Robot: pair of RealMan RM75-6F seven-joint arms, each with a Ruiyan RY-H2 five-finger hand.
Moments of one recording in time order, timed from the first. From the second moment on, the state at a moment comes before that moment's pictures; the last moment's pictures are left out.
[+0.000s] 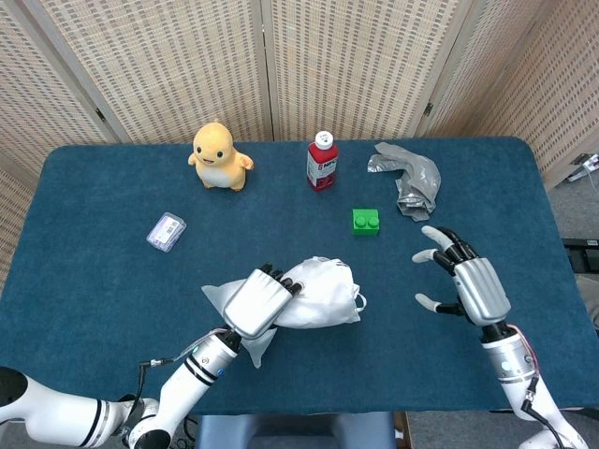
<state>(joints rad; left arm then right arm) -0.90 -1.60 -0.10 -1.86 1.23 1.28 0.86 0.32 -1.21 0.16 -1.72 -1.56 1.33 0.12</state>
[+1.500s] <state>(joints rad) -0.84 -1.57 -0.14 -1.93 1.31 1.24 0.90 0.52 -1.36 0.18 -1.76 -1.53 1.19 0.05</state>
